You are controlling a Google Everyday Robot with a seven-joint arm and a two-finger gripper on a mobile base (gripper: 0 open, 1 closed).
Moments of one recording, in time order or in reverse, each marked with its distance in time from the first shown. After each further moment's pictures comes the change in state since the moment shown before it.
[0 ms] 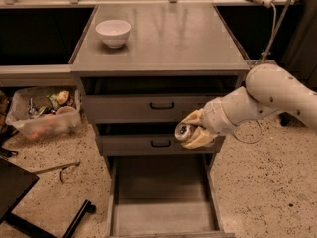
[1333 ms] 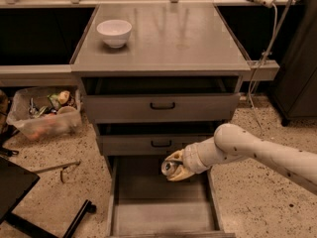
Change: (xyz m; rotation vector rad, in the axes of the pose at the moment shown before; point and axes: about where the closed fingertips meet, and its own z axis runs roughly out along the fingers) arm 0.093 0.042 0.165 -0.007 -0.039 -0.031
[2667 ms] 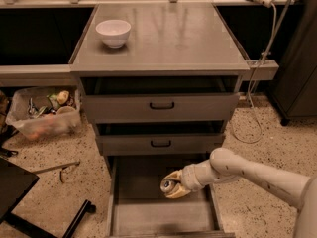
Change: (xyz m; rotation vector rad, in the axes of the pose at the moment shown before) arm 0.079 0.040 0.090 -0.056 -0.093 0.120
